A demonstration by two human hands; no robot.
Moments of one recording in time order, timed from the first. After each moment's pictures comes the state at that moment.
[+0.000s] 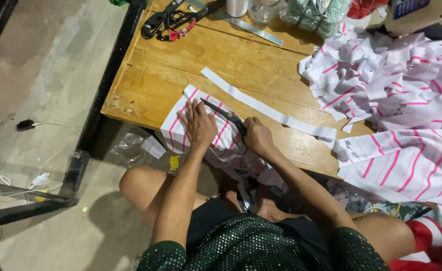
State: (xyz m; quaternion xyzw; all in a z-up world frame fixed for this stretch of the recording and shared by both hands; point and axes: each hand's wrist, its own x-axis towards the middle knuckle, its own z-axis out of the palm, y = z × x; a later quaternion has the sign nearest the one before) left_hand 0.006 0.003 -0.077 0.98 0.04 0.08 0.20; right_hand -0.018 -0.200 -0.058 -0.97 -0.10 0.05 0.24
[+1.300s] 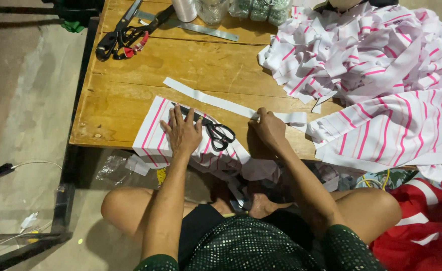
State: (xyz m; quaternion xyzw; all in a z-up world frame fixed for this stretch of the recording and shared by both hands) left_hand 0.007 -0.024 -0.074 0.98 -0.08 0.11 0.14; right_hand -0.017 -0.319 -0.091 -0.99 0.08 -0.01 0.15
